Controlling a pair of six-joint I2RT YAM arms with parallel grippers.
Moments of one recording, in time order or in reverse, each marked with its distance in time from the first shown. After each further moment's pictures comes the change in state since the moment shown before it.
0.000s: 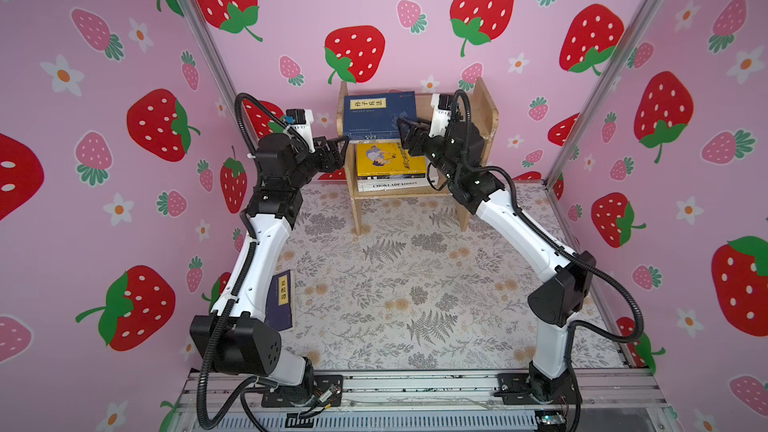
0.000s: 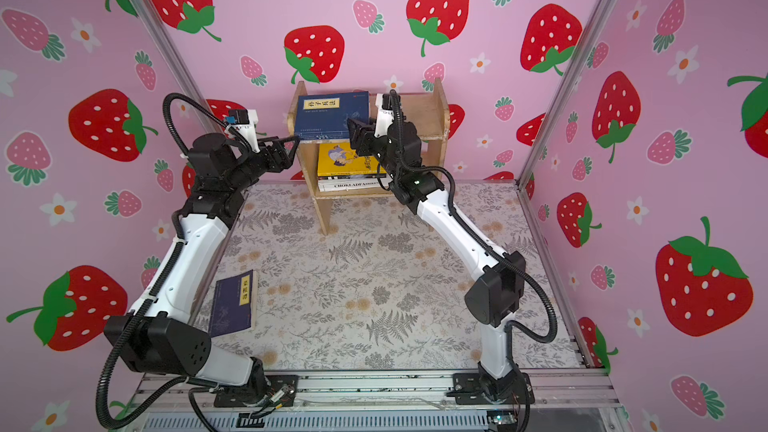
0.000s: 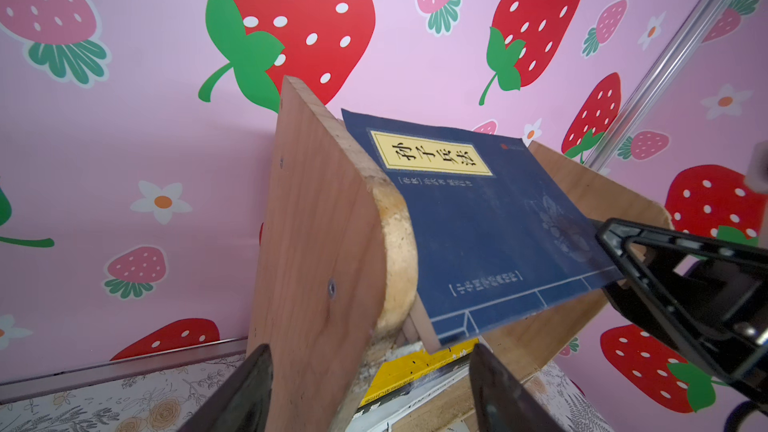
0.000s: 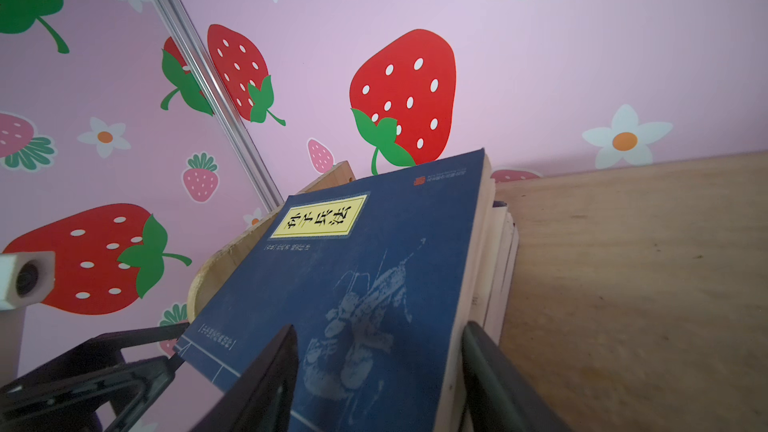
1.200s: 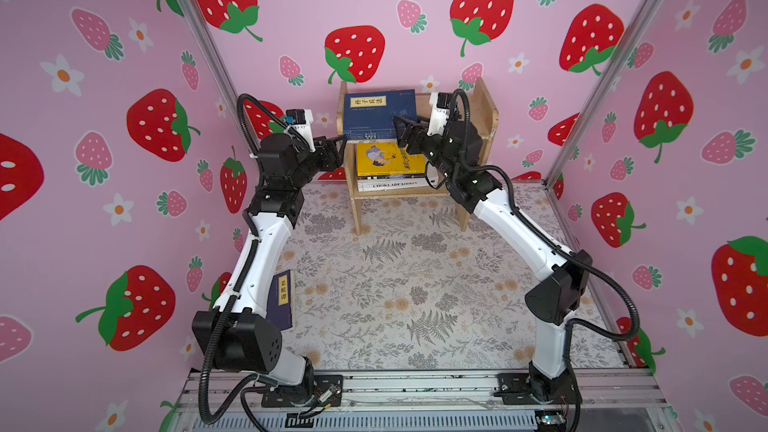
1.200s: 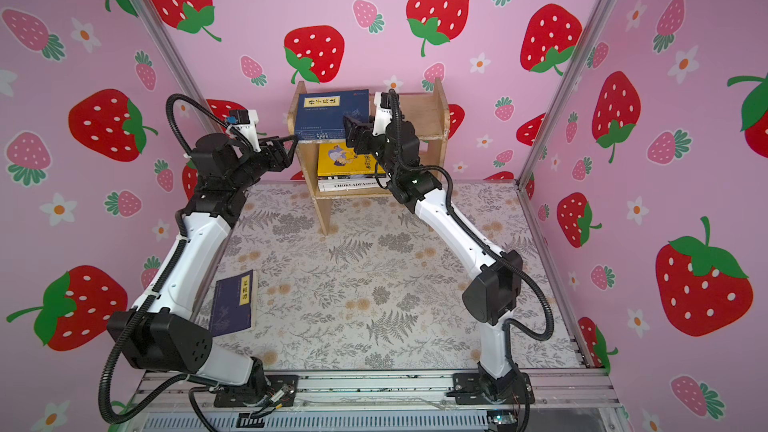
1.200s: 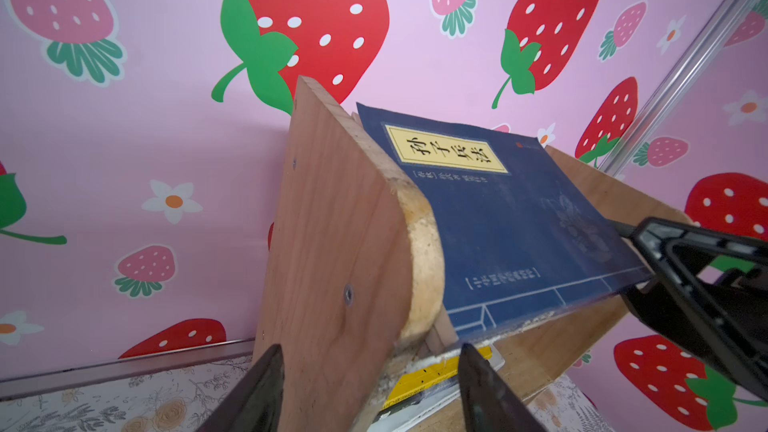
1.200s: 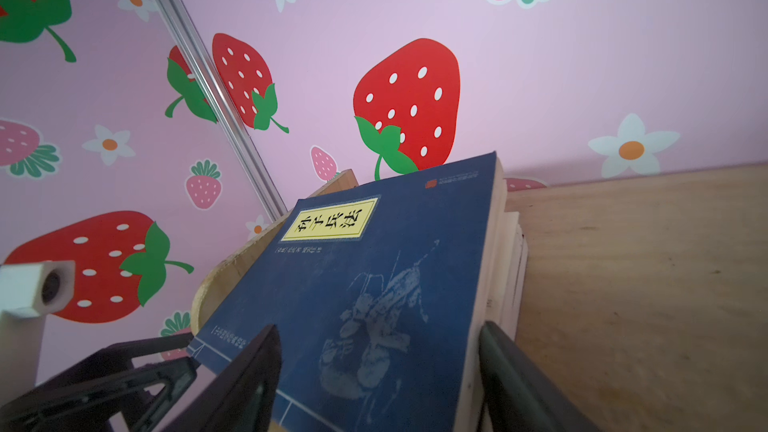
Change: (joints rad) left arm 0.000 -0.007 -0.022 0.019 -0.047 -0.012; right arm 0.006 0.022 0.026 0.016 0.010 0.000
